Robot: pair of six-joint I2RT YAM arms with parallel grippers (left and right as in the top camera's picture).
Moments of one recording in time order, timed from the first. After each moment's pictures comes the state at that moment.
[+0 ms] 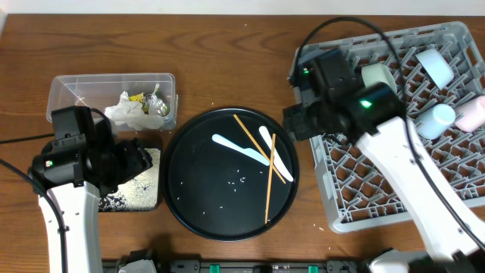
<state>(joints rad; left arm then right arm) 0.27 1.14 1.09 -1.23 0.23 -0.28 0.50 1.58 1.55 -1.16 -0.10 0.20</state>
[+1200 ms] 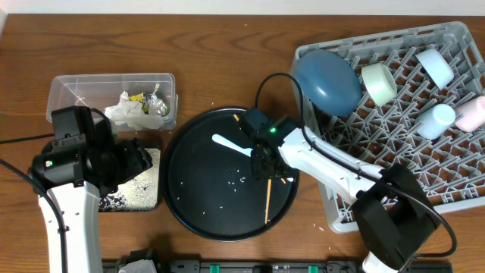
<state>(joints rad) 0.27 1.14 1.09 -1.23 0.23 -0.28 0.75 1.86 1.25 -0.93 -0.05 0.69</state>
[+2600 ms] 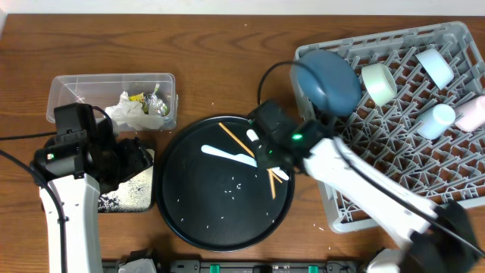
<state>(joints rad) 0.27 1.18 1.09 -1.23 0.23 -0.28 0.73 1.60 1.26 -0.88 0.03 0.54</state>
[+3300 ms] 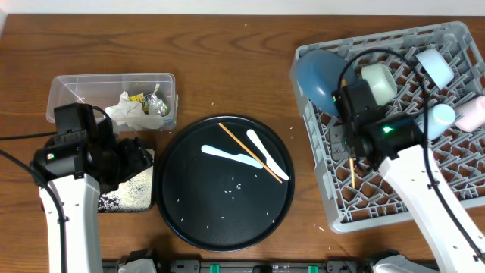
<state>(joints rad) 0.27 1.18 1.09 -1.23 0.23 -0.28 0.37 1.37 1.19 -1.10 0.24 0.25</state>
